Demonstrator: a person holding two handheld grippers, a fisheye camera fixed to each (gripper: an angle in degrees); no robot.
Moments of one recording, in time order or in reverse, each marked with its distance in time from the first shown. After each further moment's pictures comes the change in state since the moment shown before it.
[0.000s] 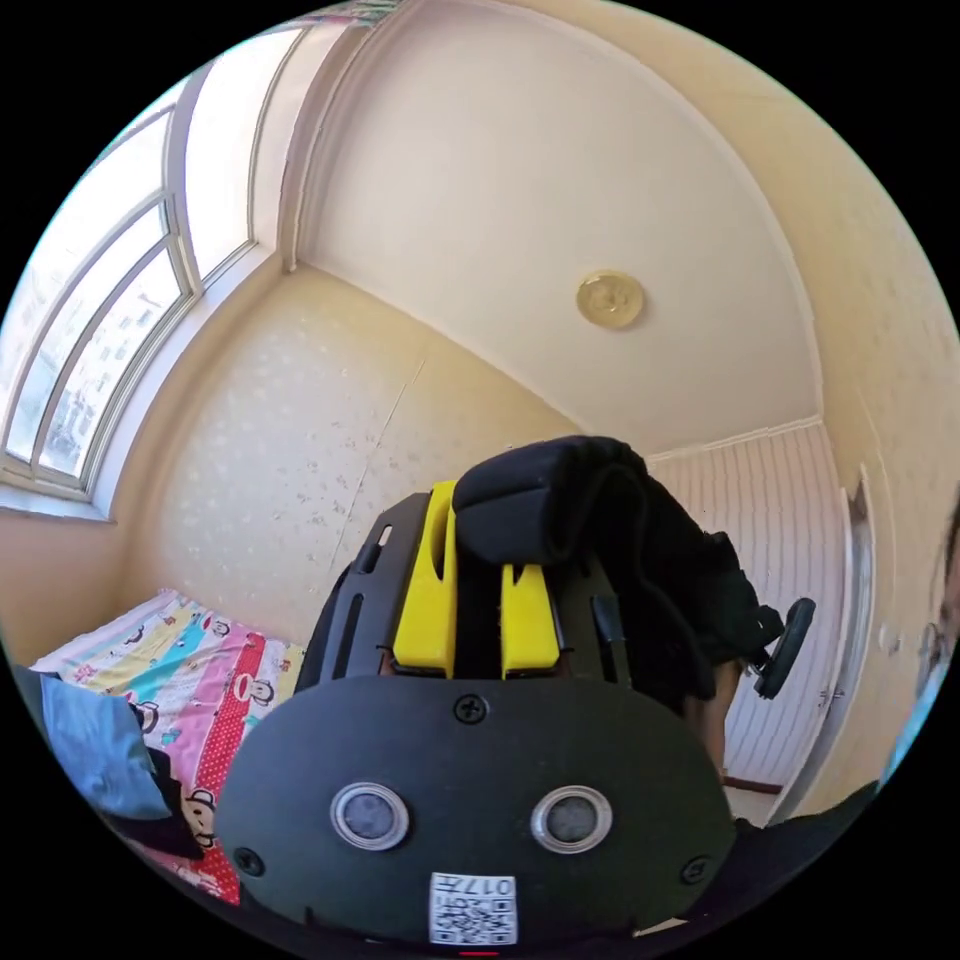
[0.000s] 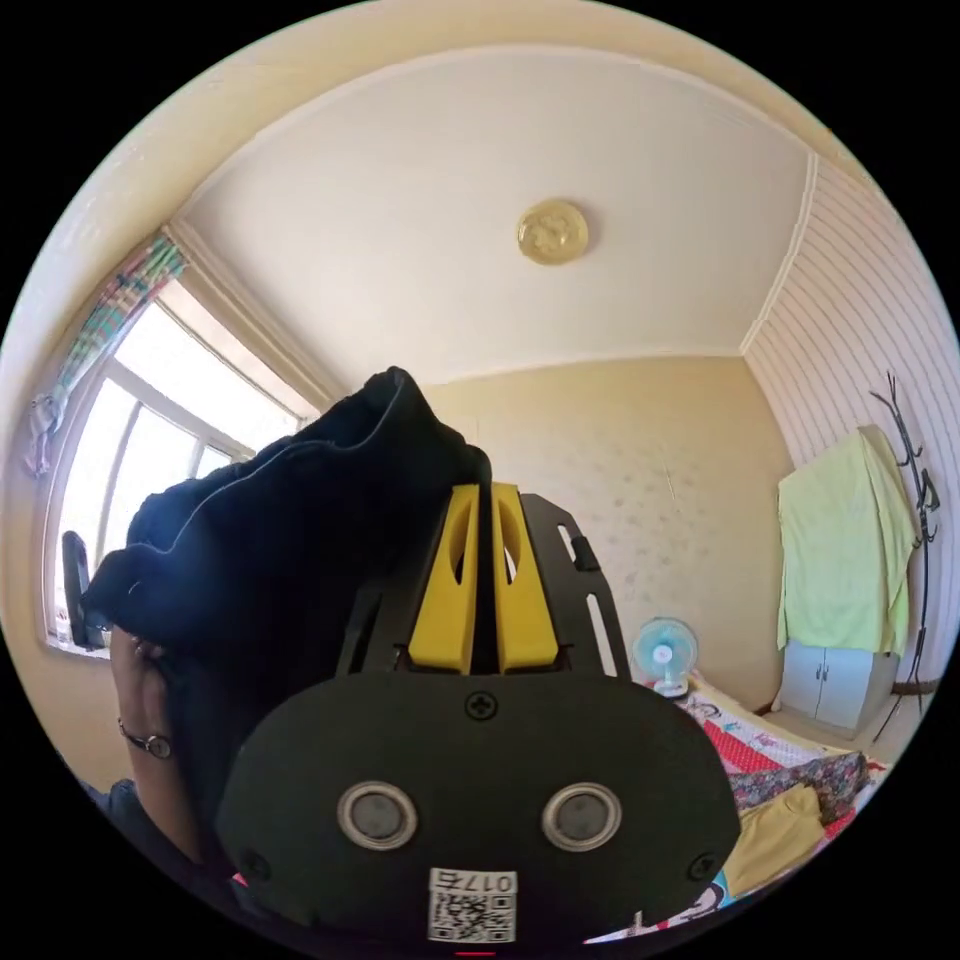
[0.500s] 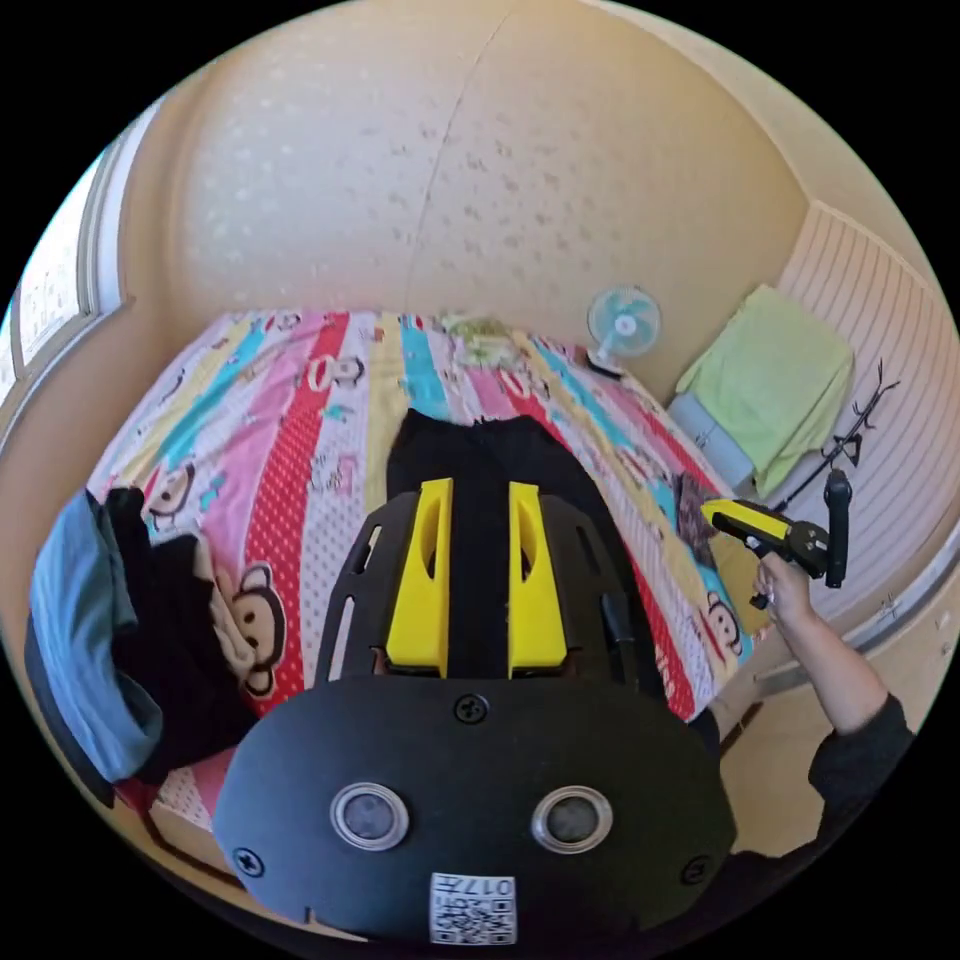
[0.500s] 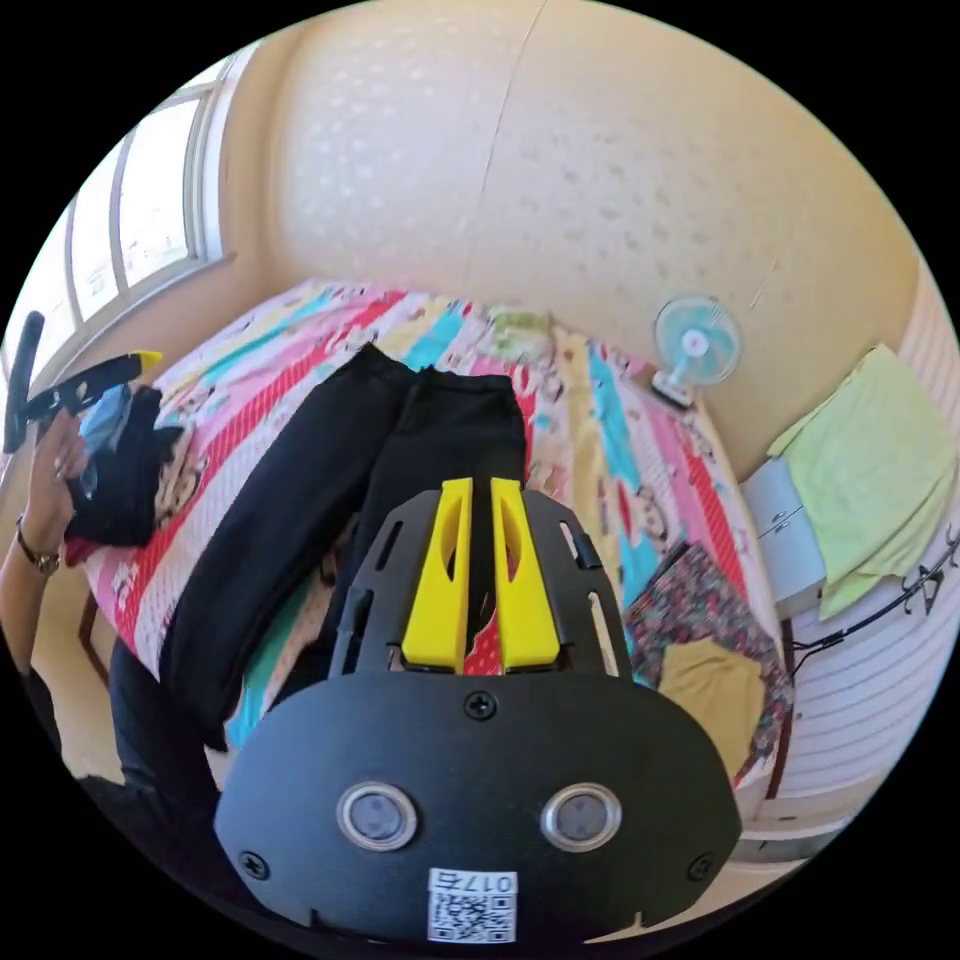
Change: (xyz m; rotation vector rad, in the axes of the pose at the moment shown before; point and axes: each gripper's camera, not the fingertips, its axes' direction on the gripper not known) left arm -0.303 0.446 0.248 -1.061 -0.267 -0.047; right arm 0.199 0.446 0.366 -1.228 0.073 -0.242
